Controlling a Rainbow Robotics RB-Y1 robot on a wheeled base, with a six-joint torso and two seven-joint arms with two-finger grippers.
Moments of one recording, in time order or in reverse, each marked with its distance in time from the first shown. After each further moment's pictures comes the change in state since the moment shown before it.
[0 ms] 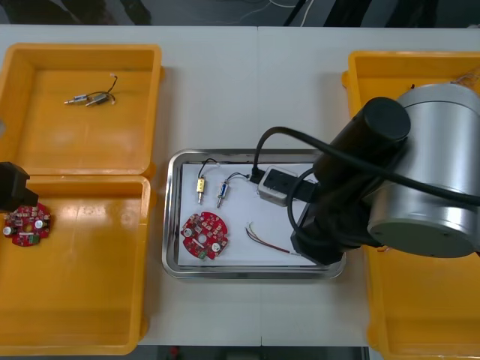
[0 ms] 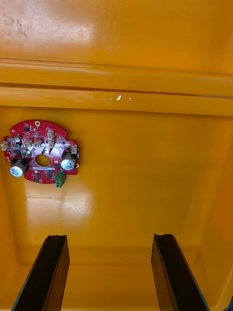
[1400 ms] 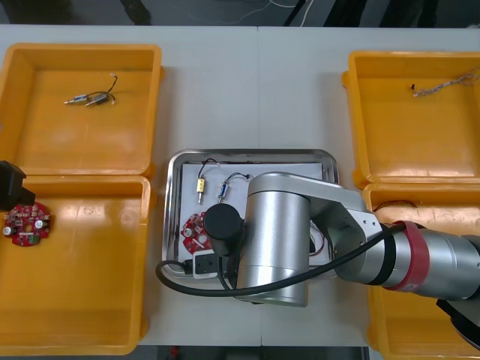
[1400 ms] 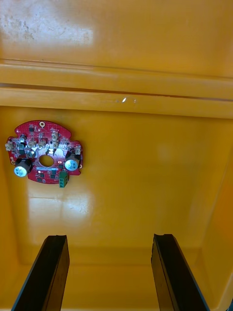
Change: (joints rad) right arm -0.127 0.211 0.458 0.310 0.212 -0.127 0.340; left arm 0.005 0.001 0.015 -0.002 0.000 0.000 0.000
